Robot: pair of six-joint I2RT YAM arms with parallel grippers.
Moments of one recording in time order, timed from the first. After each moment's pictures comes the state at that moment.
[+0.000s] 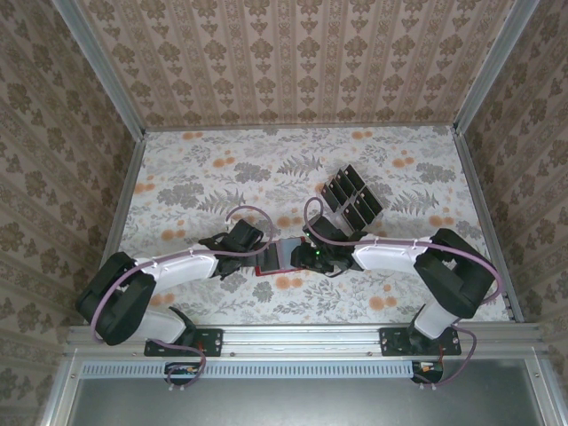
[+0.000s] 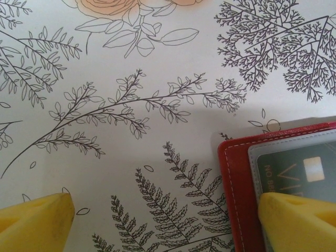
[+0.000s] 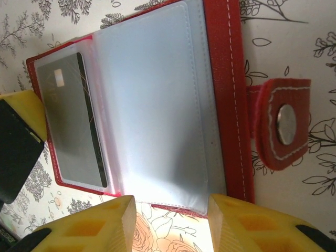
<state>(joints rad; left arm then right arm) -0.76 1.38 0.58 -0.30 -0.28 -0.63 0.80 1.61 0.78 -0.15 -0.18 0.96</state>
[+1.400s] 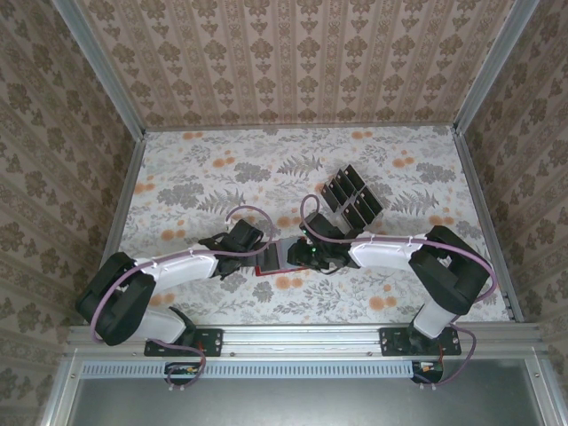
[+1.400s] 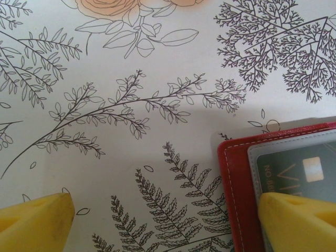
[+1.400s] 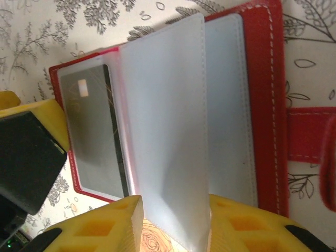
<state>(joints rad) -0.76 1.37 0.58 -0.30 -0.28 -0.63 0.80 1.64 0.82 -0.12 -0.19 0.95</state>
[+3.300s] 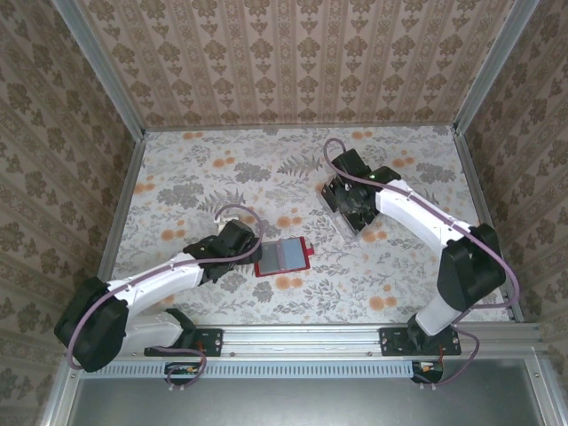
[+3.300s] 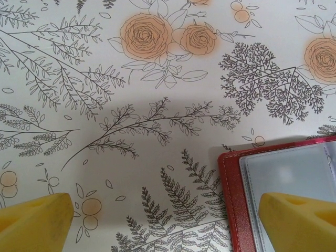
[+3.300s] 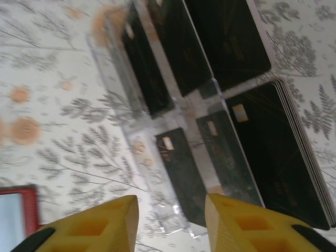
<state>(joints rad) -0.76 1.19 0.55 -0.36 -0.34 -0.65 0.47 1.62 1.30 -0.86 0.26 0.34</state>
